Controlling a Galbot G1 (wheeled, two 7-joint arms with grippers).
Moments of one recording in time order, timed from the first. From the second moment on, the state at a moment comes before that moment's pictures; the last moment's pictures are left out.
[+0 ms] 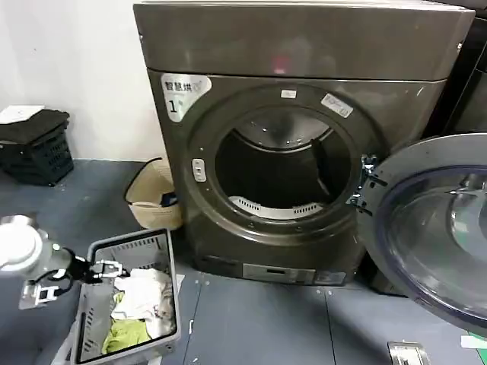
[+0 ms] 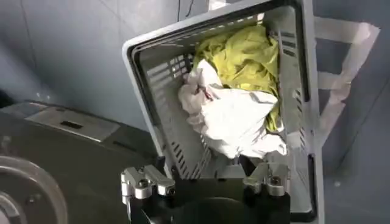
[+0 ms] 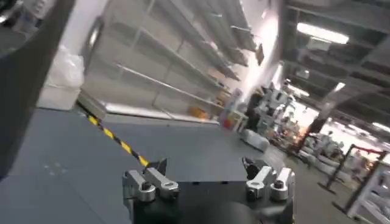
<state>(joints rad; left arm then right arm) 0.63 -0.09 0.13 -1.82 0.97 -0.82 0.52 -1.69 1.15 1.88 1.36 0.24 -0.02 -0.10</state>
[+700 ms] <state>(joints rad) 0.62 -0.10 0.14 -1.82 0.98 -0.82 0.52 -1.72 1.18 1.96 1.34 0.21 -0.01 0.06</state>
